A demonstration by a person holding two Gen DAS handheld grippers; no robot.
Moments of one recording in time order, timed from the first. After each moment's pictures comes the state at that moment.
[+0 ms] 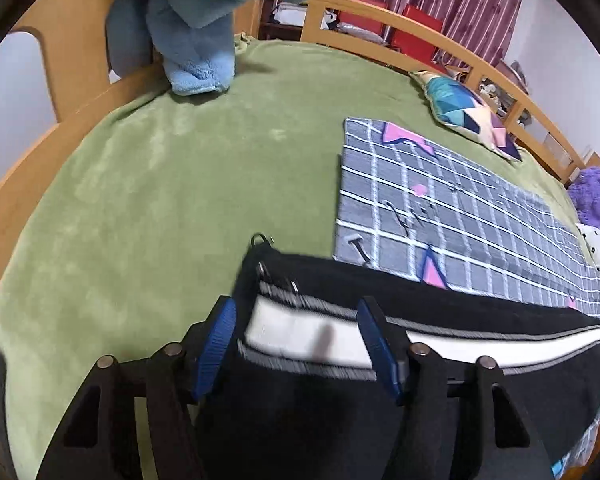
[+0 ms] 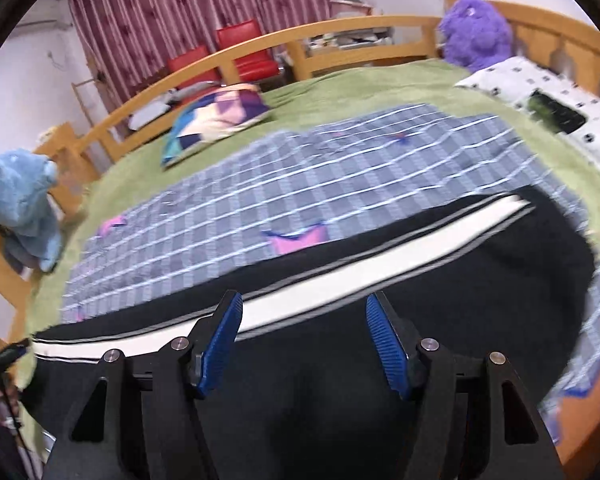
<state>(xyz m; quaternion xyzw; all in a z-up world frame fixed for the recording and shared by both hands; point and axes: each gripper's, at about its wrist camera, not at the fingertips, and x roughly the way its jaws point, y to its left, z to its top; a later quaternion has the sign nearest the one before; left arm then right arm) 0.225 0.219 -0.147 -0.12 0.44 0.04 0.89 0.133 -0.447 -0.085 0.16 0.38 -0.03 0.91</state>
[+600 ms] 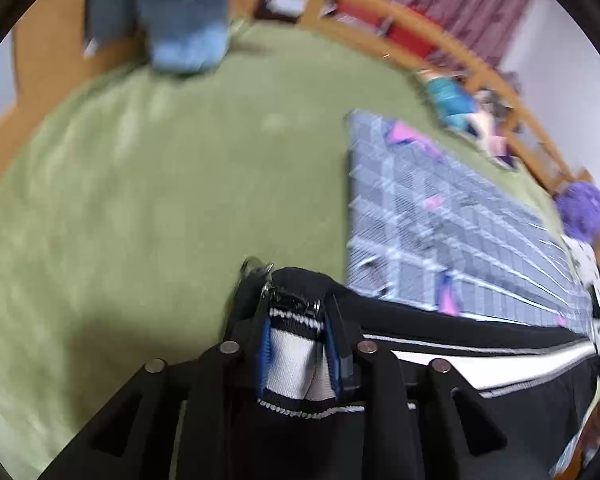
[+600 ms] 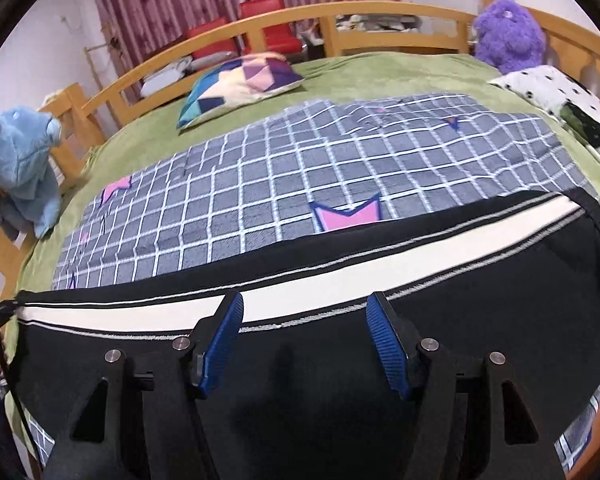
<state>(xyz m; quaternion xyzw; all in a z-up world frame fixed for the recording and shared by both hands) 0.258 0.235 -0.182 -0.17 0.46 0.02 0.87 0.168 -0.395 -0.117 0.11 0.42 -0.01 0.90</state>
